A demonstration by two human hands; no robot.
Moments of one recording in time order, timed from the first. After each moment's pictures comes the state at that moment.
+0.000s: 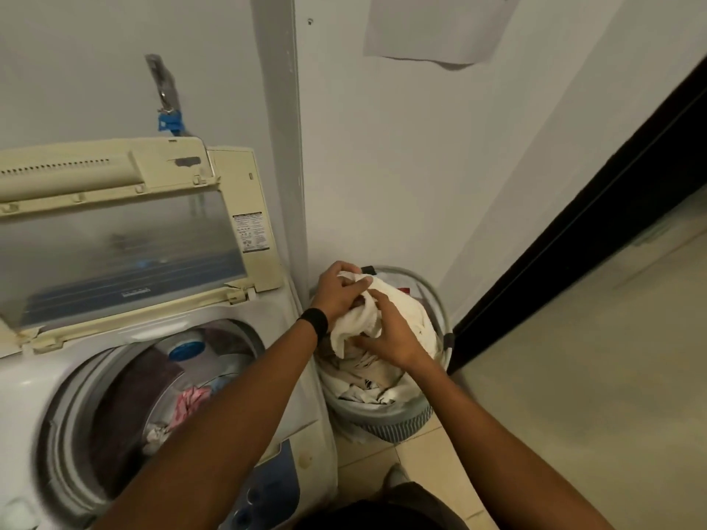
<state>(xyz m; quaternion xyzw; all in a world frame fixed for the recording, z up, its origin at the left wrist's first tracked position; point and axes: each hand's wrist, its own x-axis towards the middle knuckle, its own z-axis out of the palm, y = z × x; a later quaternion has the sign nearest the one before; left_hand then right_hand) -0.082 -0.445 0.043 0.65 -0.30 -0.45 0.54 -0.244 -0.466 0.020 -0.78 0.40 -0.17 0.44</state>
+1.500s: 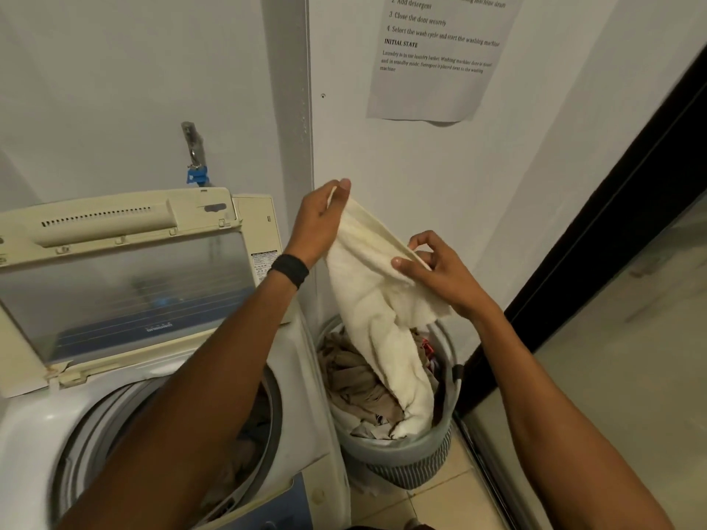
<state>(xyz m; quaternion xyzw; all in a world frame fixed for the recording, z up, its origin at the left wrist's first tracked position) -0.027 -0.458 0.225 0.58 -0.52 -0.19 0.60 -0.255 -0.525 0.194 -0.76 0.32 -0.26 0.50</state>
